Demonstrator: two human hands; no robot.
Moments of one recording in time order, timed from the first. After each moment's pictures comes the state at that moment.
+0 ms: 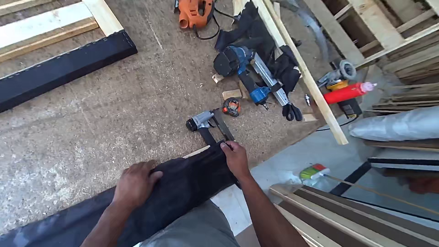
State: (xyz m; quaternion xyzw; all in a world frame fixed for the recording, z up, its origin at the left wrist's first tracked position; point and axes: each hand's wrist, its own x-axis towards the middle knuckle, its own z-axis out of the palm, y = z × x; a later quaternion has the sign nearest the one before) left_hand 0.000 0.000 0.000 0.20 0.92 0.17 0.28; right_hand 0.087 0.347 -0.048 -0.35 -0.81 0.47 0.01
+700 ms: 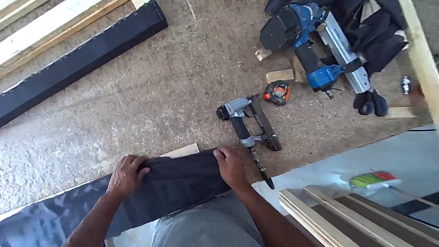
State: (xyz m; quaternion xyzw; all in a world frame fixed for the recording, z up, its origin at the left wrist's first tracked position) left_hand 0.006 -0.135 -0.058 0.22 0.95 0.13 0.16; right_hand 0.084 0.238 -0.063 -0.22 -0.88 0.41 -0.10
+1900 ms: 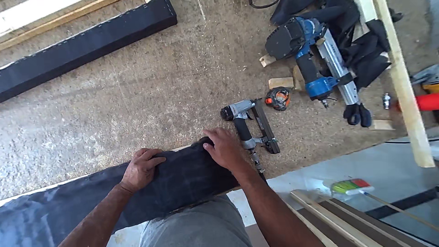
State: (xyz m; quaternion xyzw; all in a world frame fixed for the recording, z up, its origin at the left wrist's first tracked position) left_hand 0.011 -0.104 -0.086 0.32 0.89 0.30 0.06; right_hand 0.020 0.242 -0.070 0.00 -0.95 0.27 -0.14
